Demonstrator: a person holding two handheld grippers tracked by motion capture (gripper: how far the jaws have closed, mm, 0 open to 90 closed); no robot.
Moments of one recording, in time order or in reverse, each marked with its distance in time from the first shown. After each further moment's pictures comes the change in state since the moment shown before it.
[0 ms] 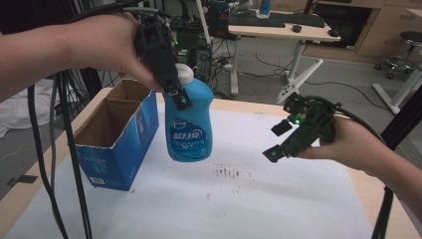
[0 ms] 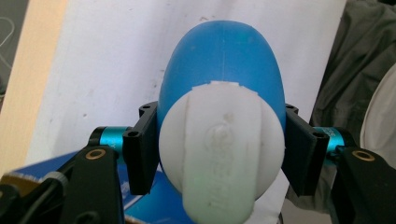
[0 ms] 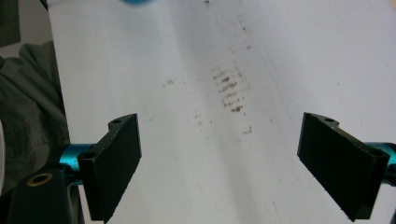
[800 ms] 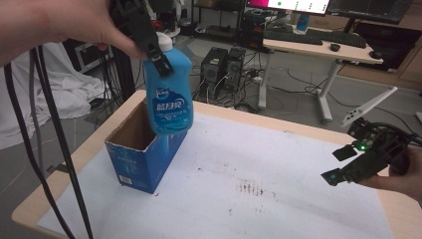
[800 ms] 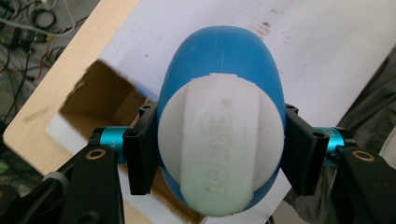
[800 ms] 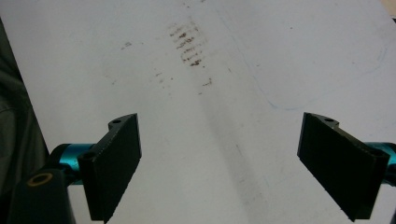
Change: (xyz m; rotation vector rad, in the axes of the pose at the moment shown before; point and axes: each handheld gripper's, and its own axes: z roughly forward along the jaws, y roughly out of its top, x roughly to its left) left arm 0.035 -0.086 -0.074 -0.050 0.166 -0.334; right arm -0.030 -0.027 -0.024 0.086 -0.083 0.091
